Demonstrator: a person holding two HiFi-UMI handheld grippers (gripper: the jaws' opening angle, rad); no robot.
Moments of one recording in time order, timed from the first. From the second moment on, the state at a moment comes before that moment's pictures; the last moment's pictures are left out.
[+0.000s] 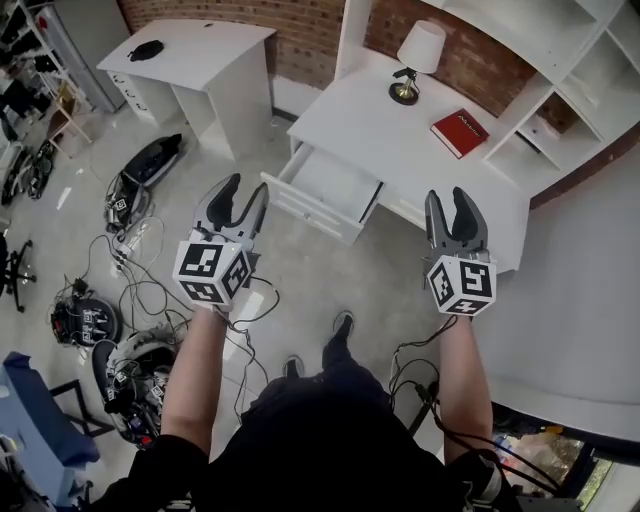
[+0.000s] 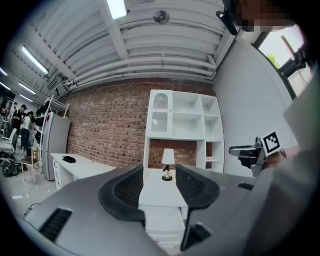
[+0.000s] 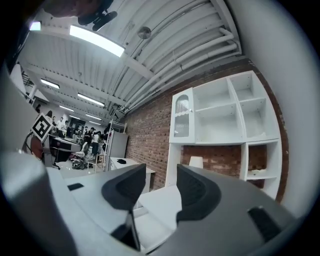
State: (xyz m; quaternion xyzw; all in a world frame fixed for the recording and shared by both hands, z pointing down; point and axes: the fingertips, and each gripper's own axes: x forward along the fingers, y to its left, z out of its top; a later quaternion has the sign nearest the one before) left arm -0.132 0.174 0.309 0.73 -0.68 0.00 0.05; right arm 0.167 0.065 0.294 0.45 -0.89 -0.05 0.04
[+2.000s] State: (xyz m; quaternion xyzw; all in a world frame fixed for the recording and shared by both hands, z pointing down) left arm -0.296 0.002 0.562 0.65 -0.70 0.09 0.27; right arm -0.128 -0.120 0.686 0.12 -0.90 0.20 0.36
